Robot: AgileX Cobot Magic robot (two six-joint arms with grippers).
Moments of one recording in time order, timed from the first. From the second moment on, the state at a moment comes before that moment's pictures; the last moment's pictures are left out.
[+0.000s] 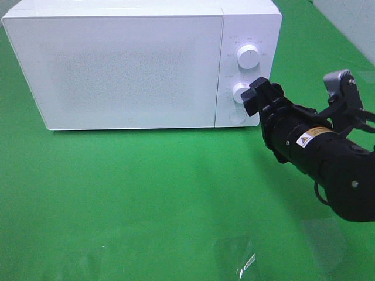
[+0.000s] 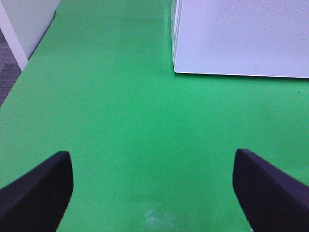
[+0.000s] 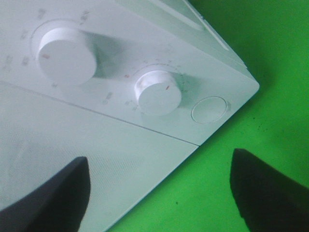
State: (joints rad) left arm 0.06 0.00 -0.52 -0.06 1.08 0.03; right arm 0.65 1.71 -0.46 0.51 -0.96 0.77
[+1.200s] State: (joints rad) left arm 0.06 0.00 -0.52 -0.06 1.08 0.03; right arm 0.52 0.88 -0.57 0.01 0.63 0.12
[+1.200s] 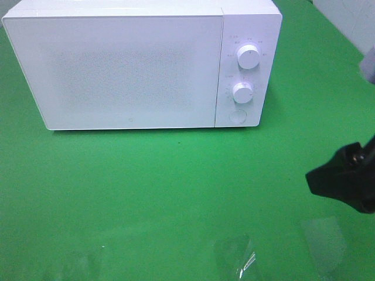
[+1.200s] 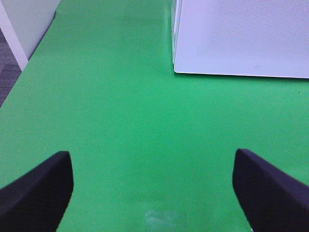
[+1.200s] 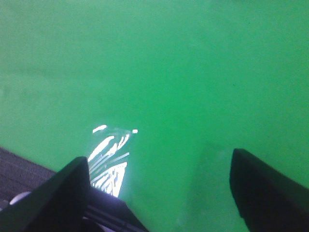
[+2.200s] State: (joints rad) left arm 0.06 0.00 -0.52 -0.06 1.08 0.03; right arm 0.26 0.14 -0.50 0.00 0.97 0.03
